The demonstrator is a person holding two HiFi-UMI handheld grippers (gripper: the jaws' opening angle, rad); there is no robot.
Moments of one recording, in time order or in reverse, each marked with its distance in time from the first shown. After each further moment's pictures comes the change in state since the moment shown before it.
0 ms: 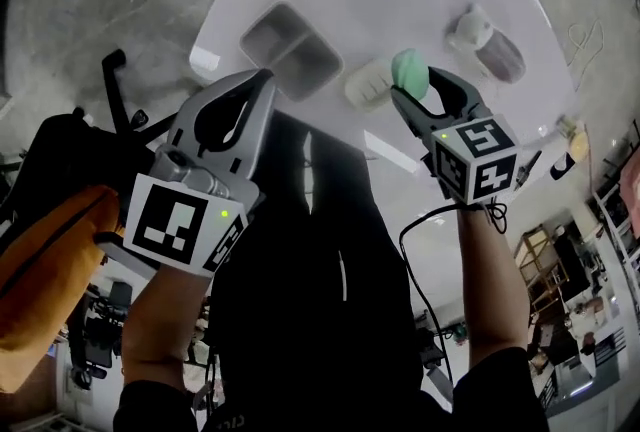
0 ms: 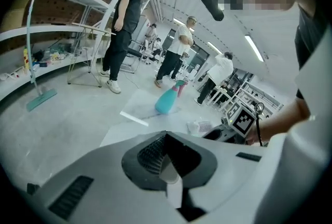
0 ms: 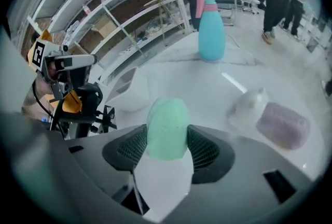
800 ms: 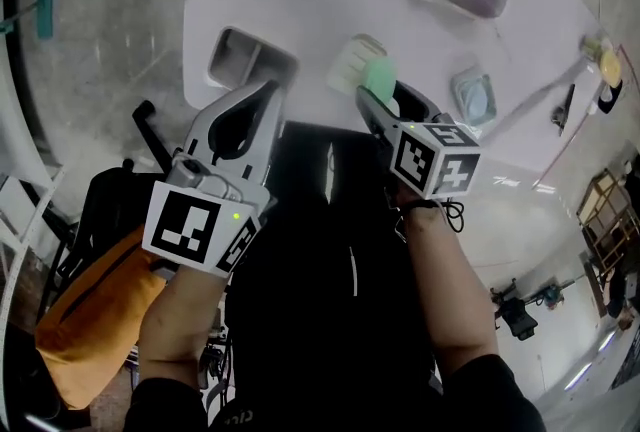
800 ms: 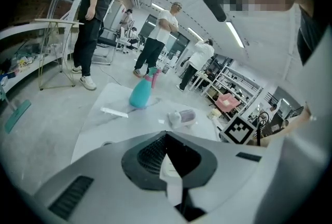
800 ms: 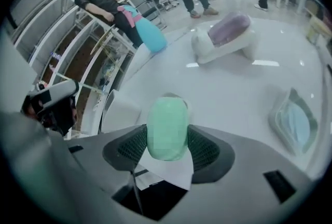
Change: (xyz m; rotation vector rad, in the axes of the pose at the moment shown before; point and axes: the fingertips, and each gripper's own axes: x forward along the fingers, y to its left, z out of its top) left arm 0.036 -0.060 -0.003 0.155 0.148 -0.179; right arm 0.012 0.025 -0.059 0.737 -0.250 -0.056
